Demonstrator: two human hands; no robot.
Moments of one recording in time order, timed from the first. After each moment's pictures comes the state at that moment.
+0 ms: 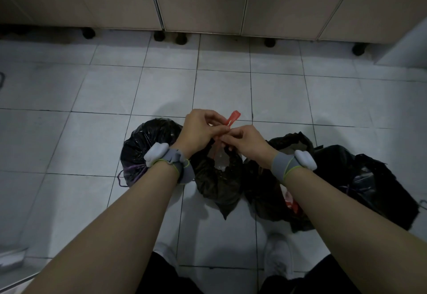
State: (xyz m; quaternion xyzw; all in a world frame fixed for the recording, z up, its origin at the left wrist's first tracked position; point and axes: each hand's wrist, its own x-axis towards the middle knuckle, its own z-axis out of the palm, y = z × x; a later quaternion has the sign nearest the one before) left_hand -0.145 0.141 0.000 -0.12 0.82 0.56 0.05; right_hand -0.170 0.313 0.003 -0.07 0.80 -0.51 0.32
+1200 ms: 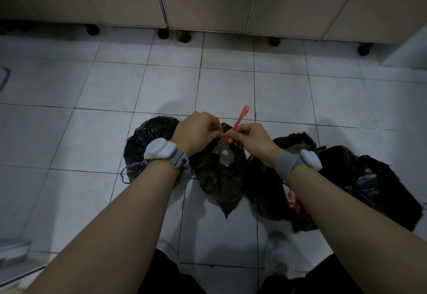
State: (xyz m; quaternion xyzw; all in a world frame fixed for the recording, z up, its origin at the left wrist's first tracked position) left_hand -0.137 0.126 0.010 -0.02 0.96 0.25 0.09; right_hand -0.176 0.313 -0.006 -0.01 0.79 -0.52 0.31
